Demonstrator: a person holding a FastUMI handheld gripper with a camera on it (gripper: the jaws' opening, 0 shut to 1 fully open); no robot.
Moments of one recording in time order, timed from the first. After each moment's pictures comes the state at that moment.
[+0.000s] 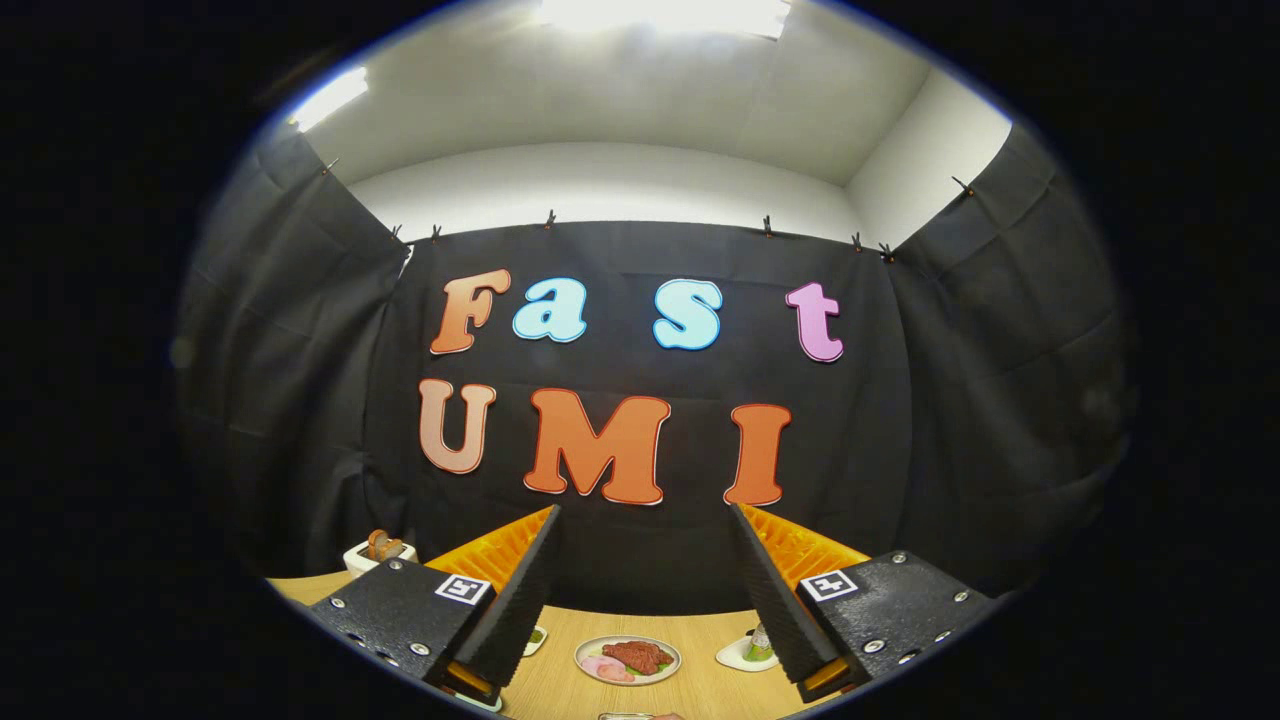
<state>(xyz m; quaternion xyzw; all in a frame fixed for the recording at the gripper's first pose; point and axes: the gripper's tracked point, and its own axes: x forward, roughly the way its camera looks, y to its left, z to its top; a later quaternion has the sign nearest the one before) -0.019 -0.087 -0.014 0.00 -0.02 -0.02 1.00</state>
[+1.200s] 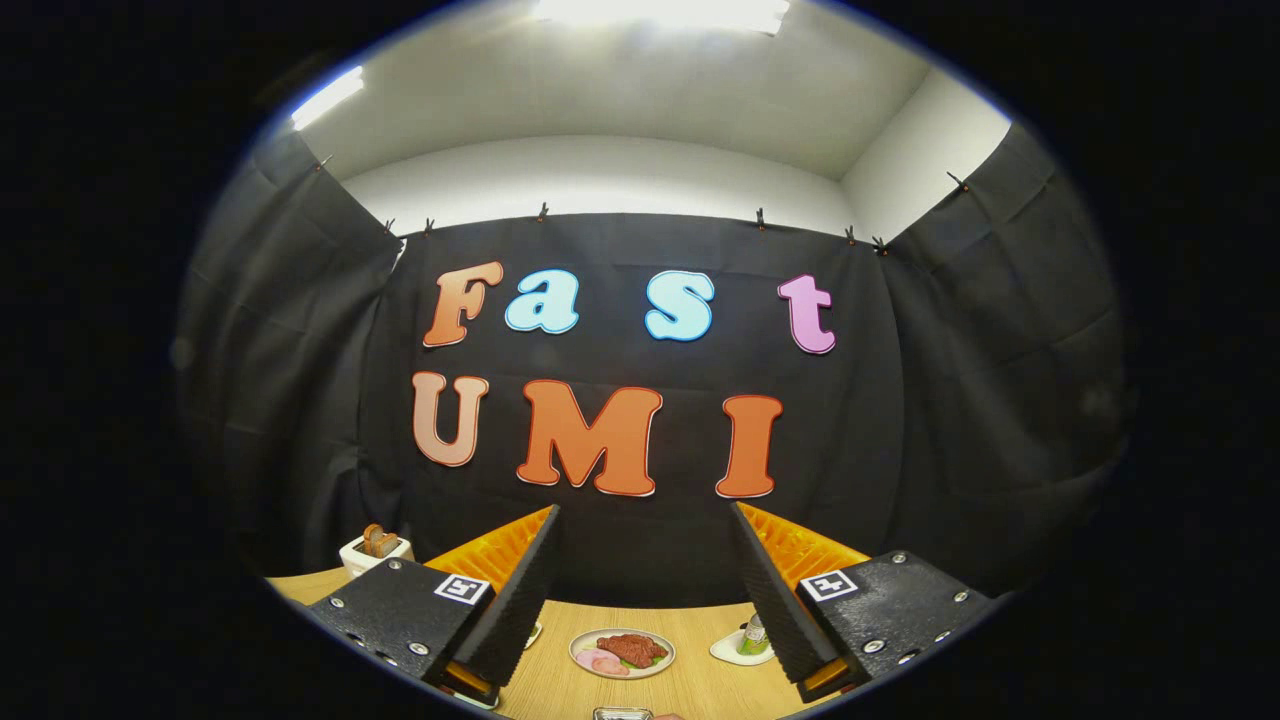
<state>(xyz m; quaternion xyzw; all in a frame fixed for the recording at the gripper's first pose) -0.023 -0.093 -0.025 0.00 0.00 -0.02 1.00</state>
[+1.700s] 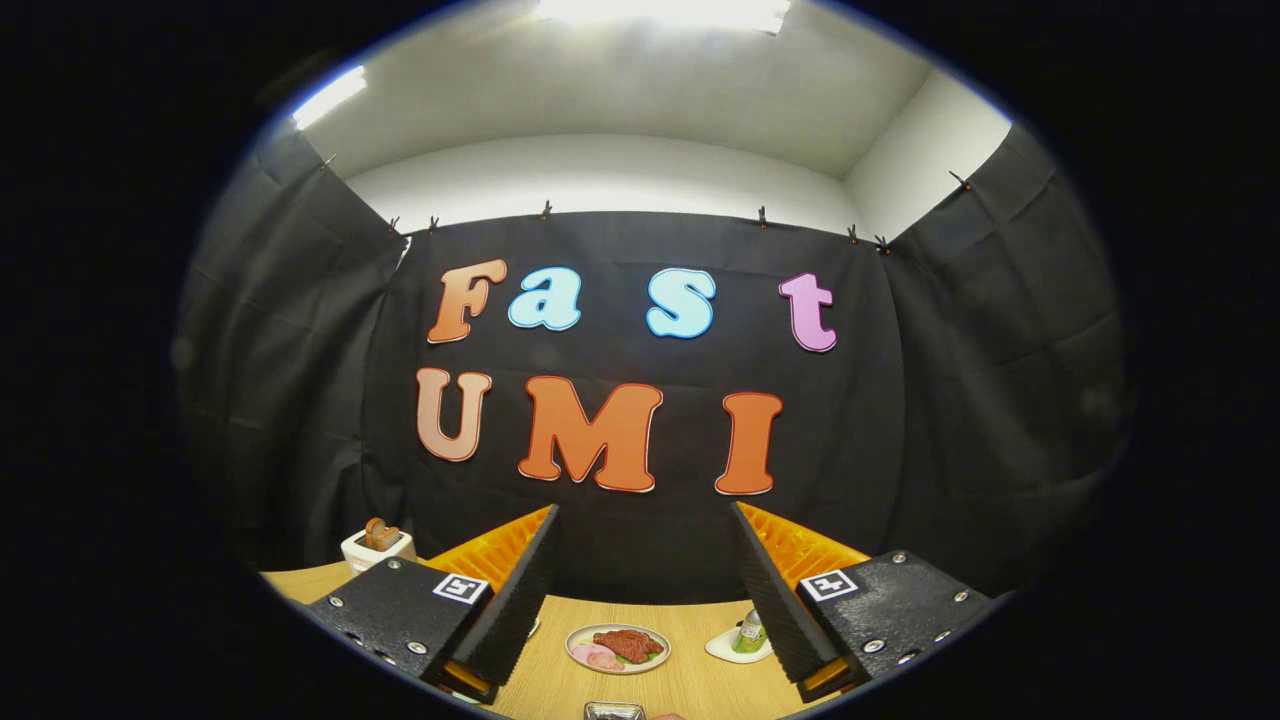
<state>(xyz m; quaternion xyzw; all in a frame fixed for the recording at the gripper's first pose) -0.031 -0.101 -0.022 0.00 -0.01 -0.02 1.00</state>
